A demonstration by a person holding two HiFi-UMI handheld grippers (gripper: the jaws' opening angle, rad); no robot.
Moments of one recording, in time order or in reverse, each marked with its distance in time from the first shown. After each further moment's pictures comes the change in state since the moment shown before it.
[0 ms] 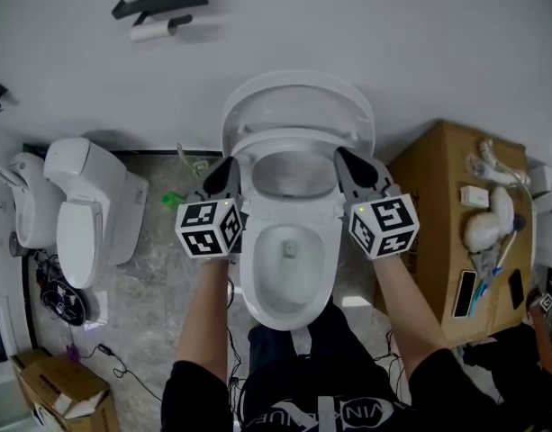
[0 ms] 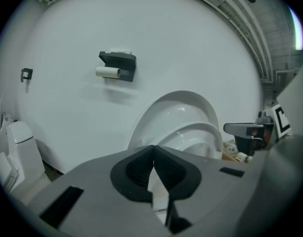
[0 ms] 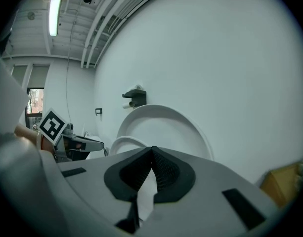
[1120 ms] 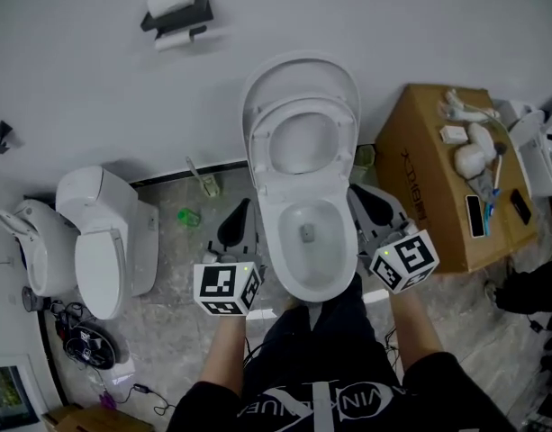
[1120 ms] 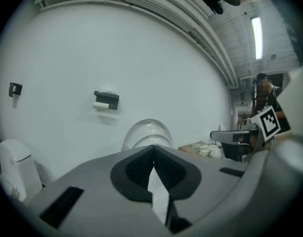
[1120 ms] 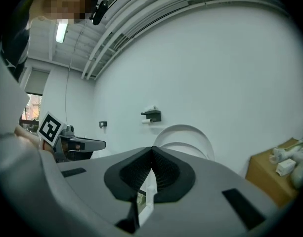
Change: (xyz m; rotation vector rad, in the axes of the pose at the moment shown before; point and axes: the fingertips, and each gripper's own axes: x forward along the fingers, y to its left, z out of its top) left arm -0.231 -0.030 0.002 0.134 -0.170 -0.249; right arm -0.170 0.183 0.010 0.039 -0.147 -0.095
